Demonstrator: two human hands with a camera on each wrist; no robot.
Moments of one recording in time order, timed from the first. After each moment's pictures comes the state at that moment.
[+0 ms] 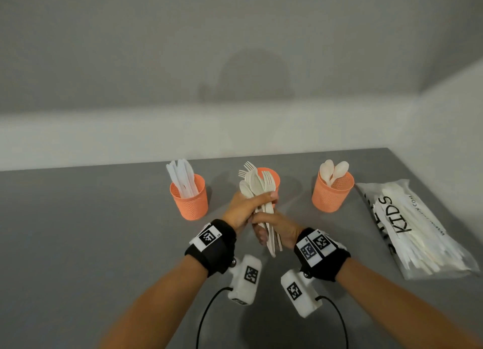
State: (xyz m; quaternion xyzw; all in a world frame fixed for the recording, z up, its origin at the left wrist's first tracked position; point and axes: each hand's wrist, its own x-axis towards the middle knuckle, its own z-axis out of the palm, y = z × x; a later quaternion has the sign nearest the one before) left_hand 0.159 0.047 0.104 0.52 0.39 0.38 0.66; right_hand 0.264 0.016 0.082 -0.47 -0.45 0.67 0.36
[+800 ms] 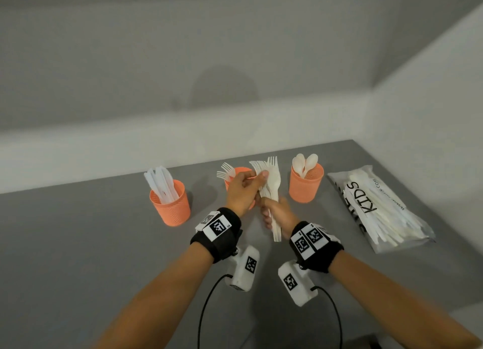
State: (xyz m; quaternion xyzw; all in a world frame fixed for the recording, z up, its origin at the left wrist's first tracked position) left_hand 0.207 0.045 0.116 0.55 0.48 0.40 0.55; right_hand 0.294 -0.001 0.085 -0.59 -0.32 0.53 0.52
